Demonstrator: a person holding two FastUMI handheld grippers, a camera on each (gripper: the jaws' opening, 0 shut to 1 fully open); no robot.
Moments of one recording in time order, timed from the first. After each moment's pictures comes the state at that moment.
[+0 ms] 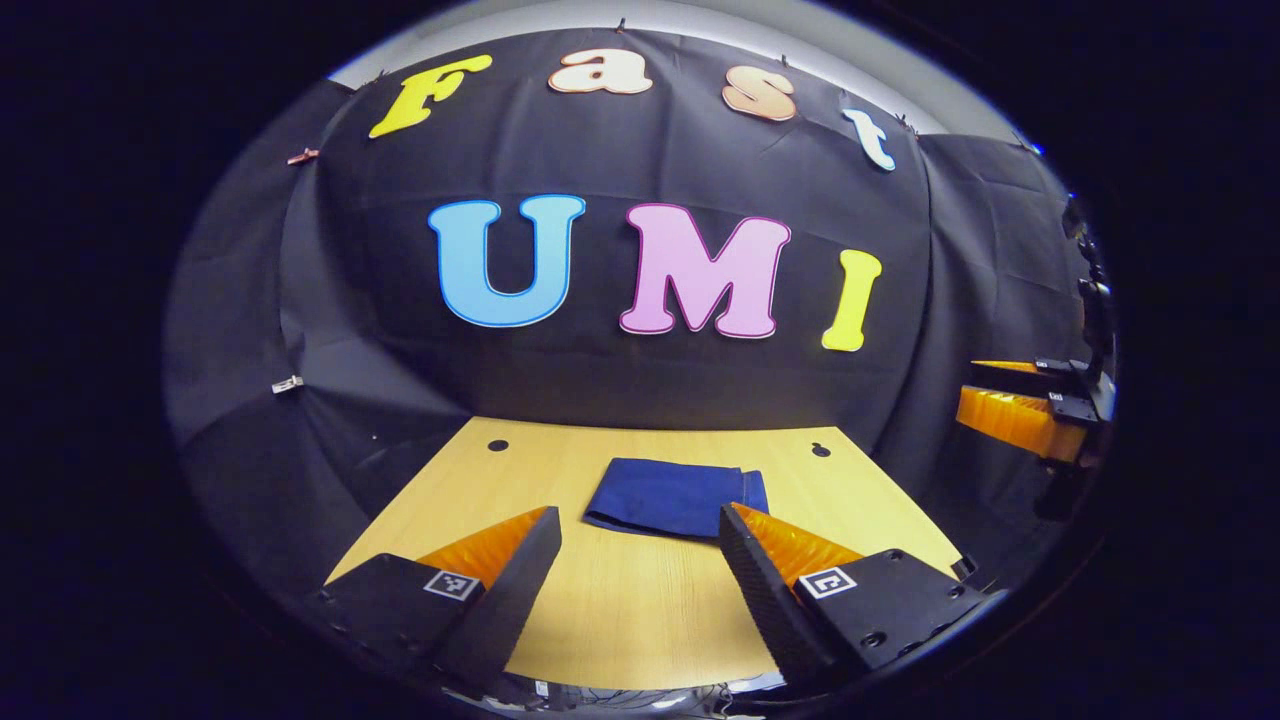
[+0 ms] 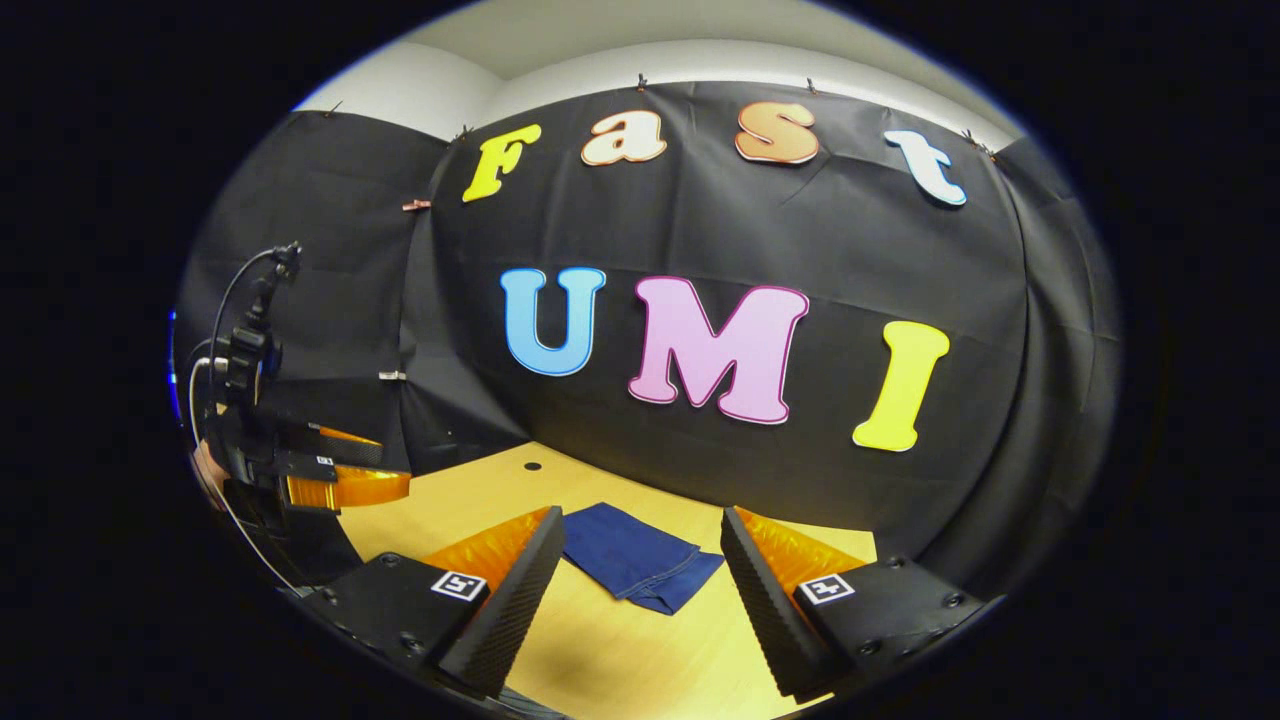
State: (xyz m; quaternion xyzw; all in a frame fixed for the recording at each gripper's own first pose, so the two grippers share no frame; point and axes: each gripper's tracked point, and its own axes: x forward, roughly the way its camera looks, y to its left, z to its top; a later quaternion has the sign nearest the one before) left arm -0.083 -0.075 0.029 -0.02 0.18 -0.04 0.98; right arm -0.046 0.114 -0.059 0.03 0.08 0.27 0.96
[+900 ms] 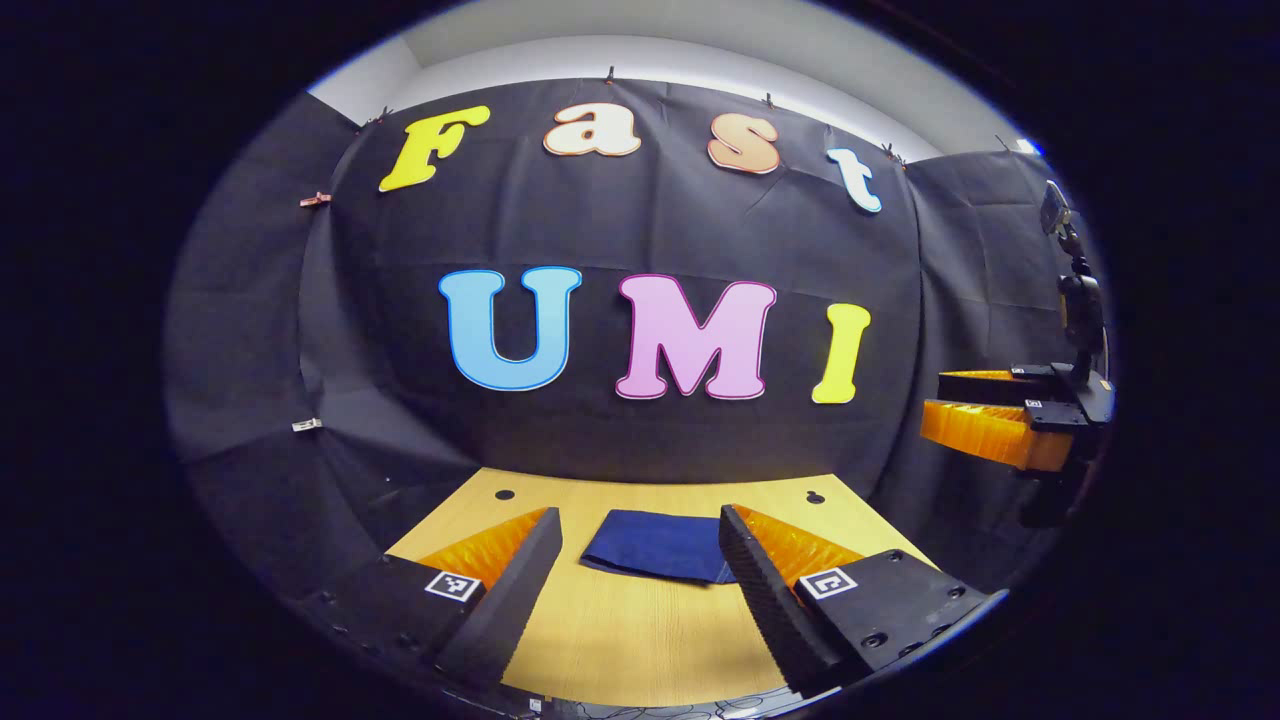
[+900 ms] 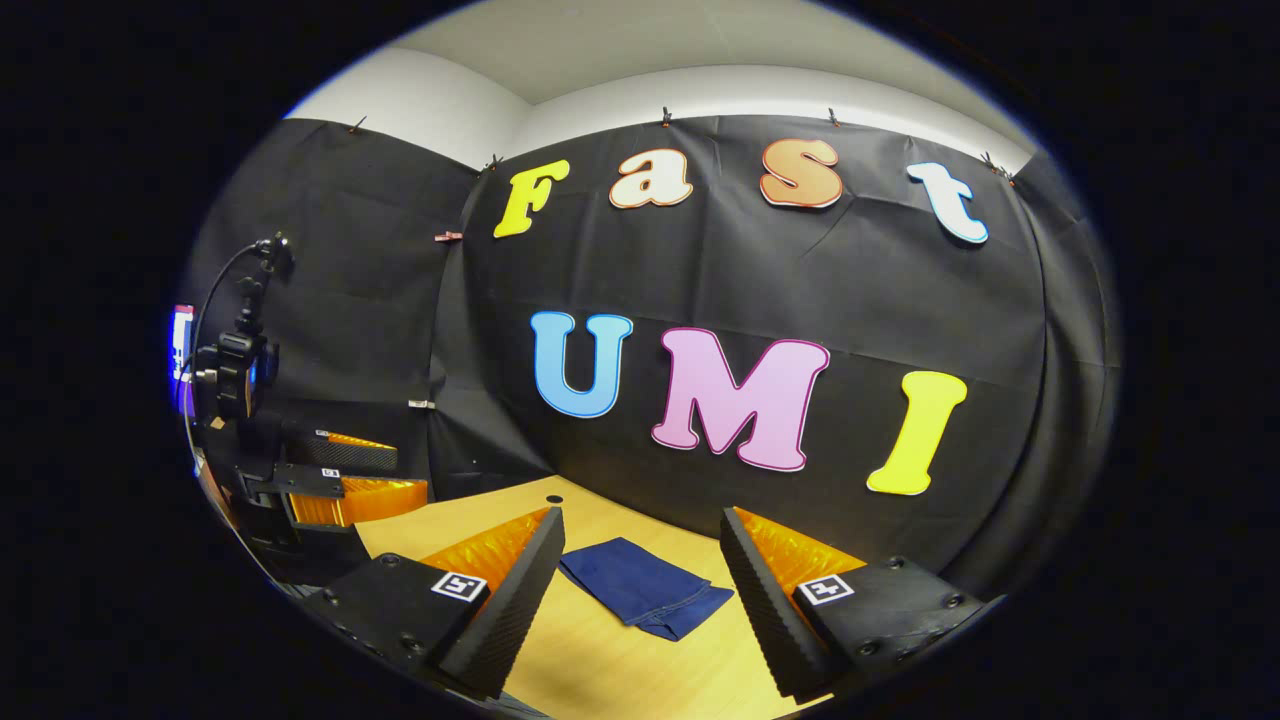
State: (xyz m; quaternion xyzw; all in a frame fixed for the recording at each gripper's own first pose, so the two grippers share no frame) left arm -0.089 -0.115 0.085 -0.01 0.10 -0.03 0.99; right arm -0.055 0.106 -0.011 0.02 0.03 0.31 0.95
